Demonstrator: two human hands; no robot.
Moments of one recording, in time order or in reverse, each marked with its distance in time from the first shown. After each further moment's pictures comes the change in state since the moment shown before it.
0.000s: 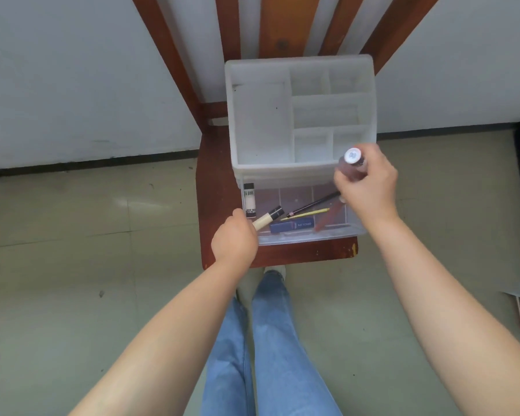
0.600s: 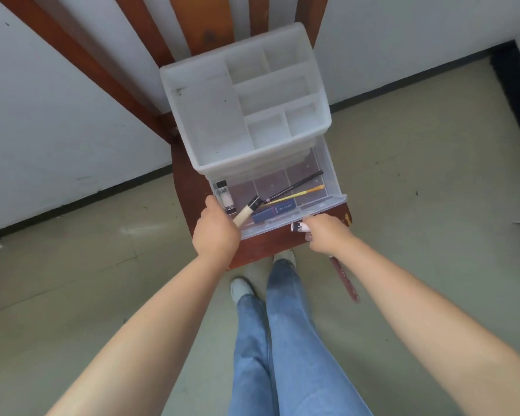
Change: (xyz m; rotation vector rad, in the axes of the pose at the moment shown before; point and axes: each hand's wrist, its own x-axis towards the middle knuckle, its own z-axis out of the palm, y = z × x) left_hand -0.003 0.011 -0.016 -0.011 0.040 0.004; right_hand -0.081 0.073 0.030 -0.572 -0.850 0.217
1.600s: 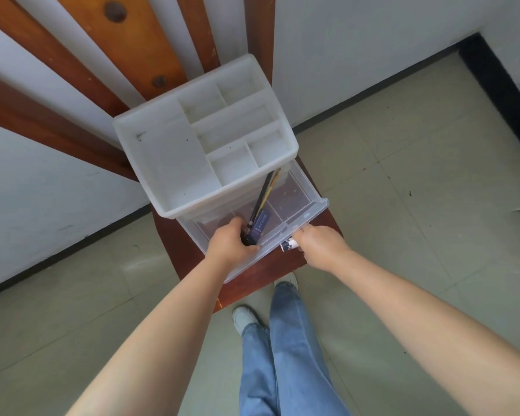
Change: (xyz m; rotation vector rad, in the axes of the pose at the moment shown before) left_hand 0.044 0.036 0.037 0.047 -0.386 0.339; right_hand 0.018 0.025 -0.005 -0.177 0.163 -0.138
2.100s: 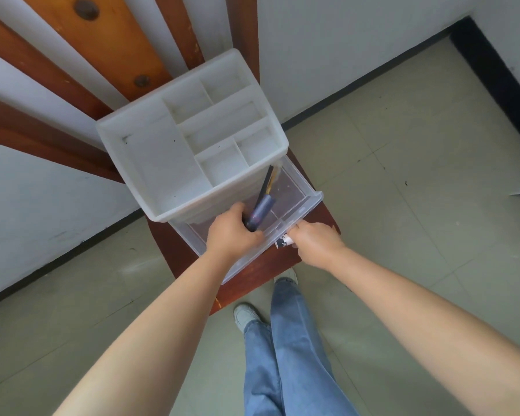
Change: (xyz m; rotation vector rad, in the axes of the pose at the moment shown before) left_hand 0.003 0.023 -0.008 0.018 0.112 0.083; right_hand 0.000 -0.002 0.002 0.051 0.059 0.030
